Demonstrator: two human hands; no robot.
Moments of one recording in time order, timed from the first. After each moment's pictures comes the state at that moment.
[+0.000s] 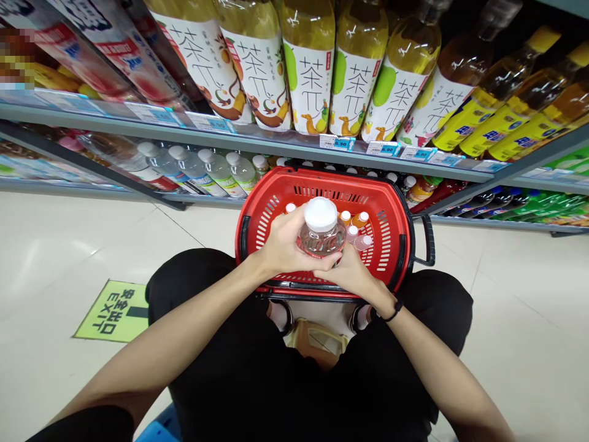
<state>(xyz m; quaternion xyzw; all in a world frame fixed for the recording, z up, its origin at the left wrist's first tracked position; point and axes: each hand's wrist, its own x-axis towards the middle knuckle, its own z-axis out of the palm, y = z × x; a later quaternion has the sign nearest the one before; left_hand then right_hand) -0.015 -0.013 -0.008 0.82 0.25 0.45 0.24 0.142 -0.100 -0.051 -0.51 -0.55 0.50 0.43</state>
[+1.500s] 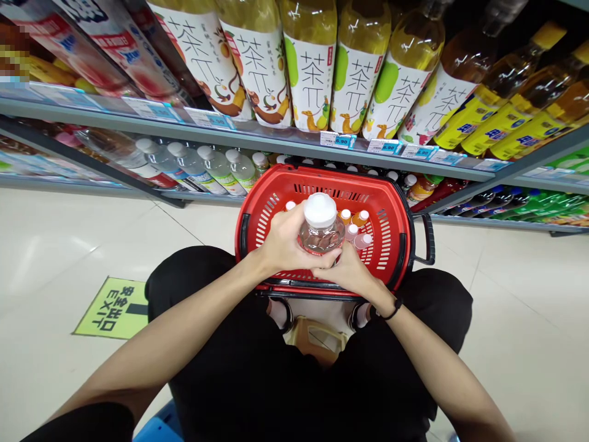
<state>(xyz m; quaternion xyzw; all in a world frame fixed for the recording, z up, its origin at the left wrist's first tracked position) -0.014 -0.014 -0.009 0.83 0.26 0.44 0.23 0.138 -0.101 -0.048 -0.52 -0.55 0.51 0.40</state>
